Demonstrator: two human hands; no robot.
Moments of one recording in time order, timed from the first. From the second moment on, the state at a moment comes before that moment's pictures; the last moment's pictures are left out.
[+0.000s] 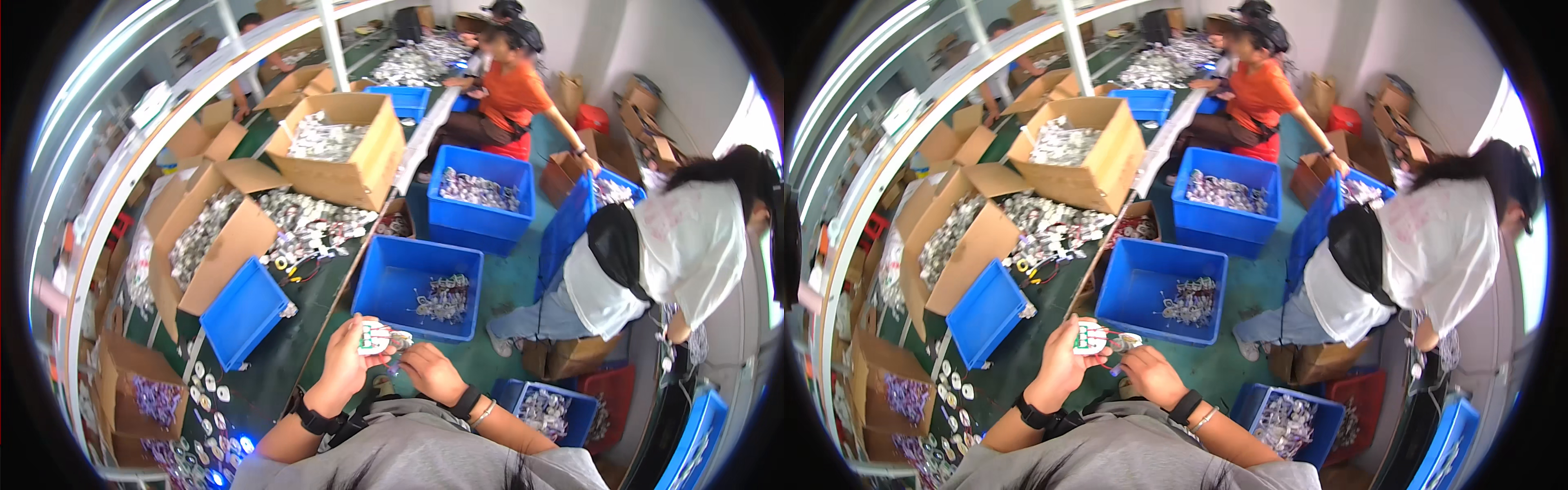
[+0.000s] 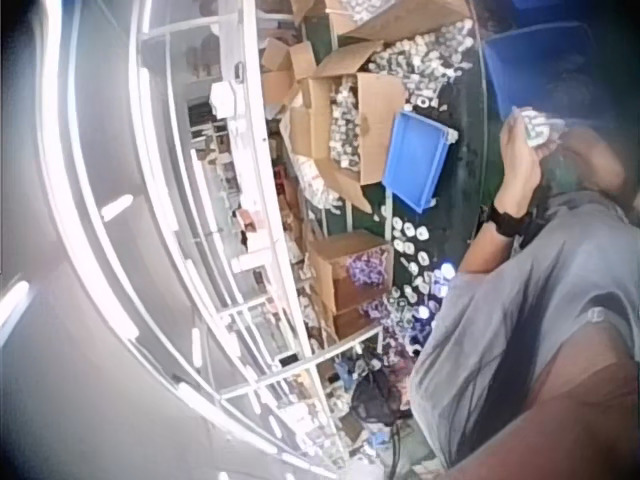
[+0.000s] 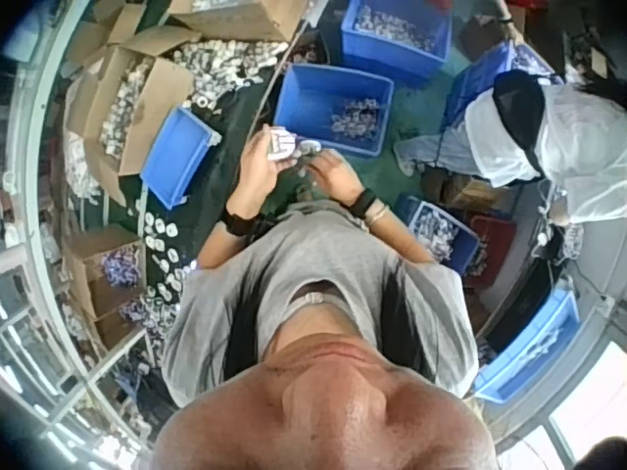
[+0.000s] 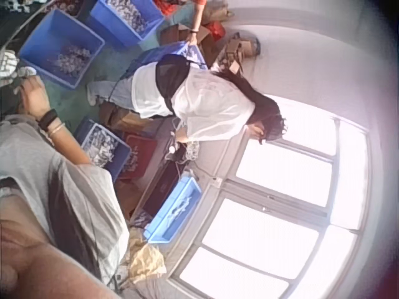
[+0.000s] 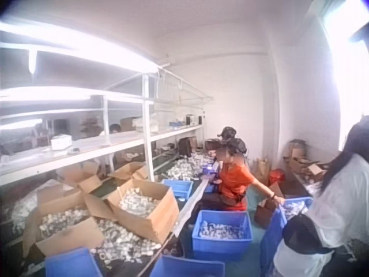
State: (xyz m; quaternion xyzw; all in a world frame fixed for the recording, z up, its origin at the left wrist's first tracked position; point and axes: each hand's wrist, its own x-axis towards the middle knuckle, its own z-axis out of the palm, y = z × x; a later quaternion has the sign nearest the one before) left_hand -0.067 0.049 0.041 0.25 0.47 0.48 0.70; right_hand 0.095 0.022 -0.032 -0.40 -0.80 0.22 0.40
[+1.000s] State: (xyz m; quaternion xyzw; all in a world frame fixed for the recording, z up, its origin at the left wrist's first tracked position) left_hand -0.087 0.044 0.041 0.17 0.43 0.50 0.73; right_hand 0.094 0.032 -0.039 -0.45 -0.68 0.47 0.33
